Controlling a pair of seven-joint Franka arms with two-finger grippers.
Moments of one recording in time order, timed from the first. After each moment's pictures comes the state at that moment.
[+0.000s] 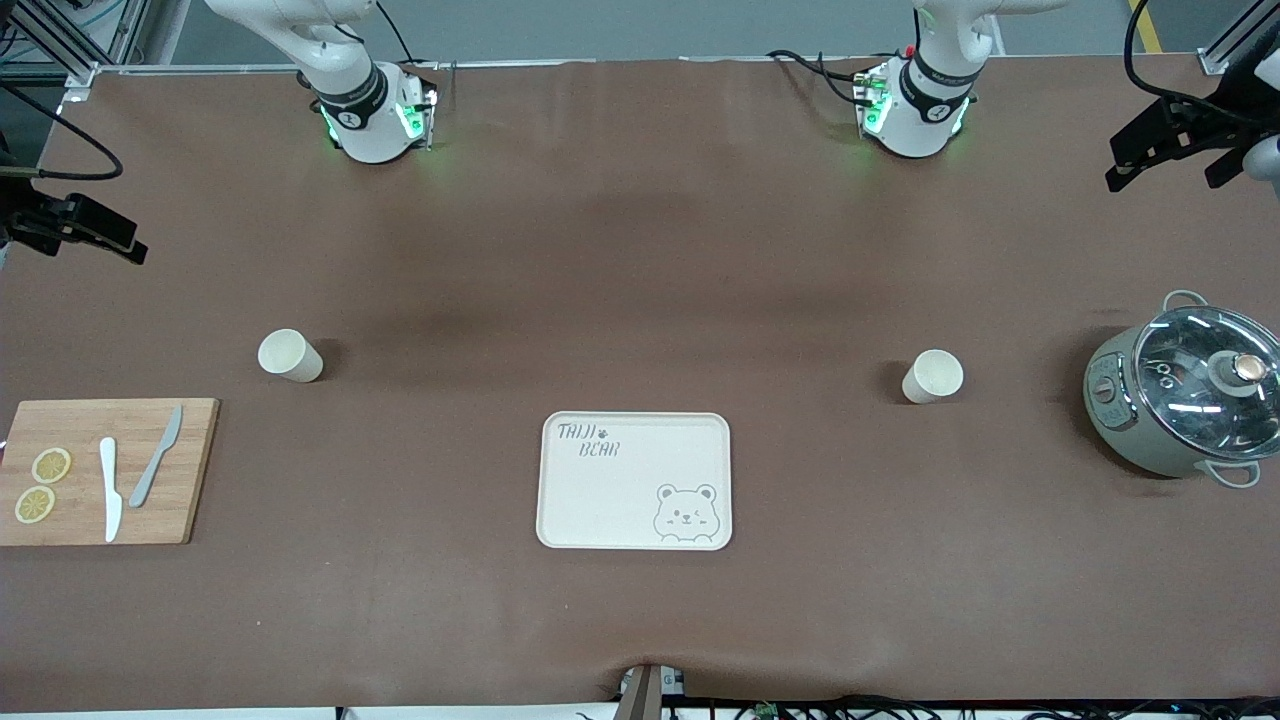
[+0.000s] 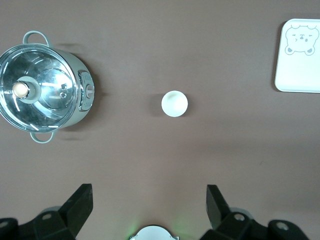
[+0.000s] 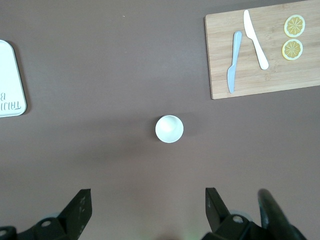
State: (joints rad) left arm 0.00 -0.13 -0.07 -1.55 0.01 1.42 -0.08; right arm -0.03 -0.03 -0.03 -1.58 0.00 1.49 0.06
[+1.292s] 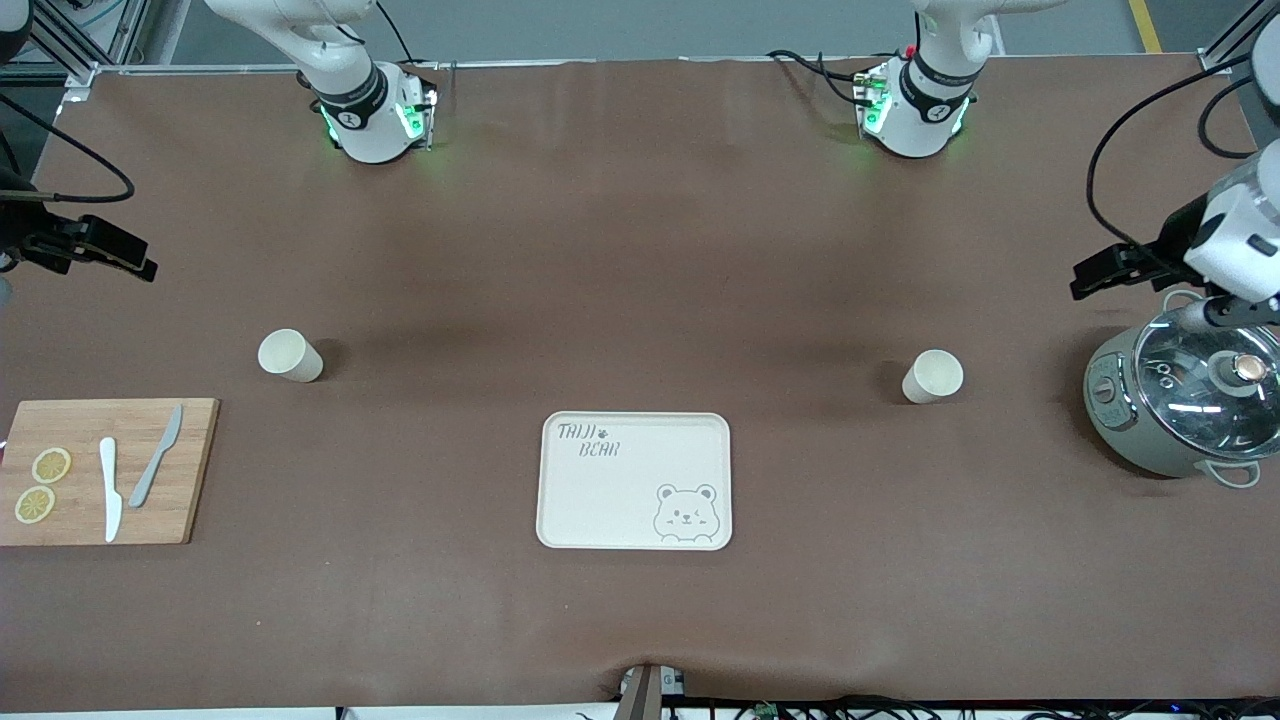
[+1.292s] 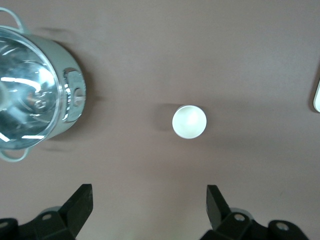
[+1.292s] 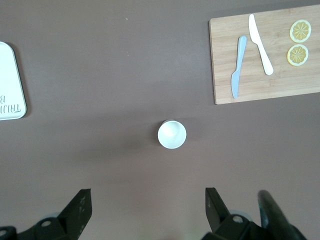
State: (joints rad) left arm 0.06 -0.02 -0.06 -1.81 -0.02 1.74 -0.09; right arm -0.03 0.01 -0.02 -1.56 0.00 1.52 0.06
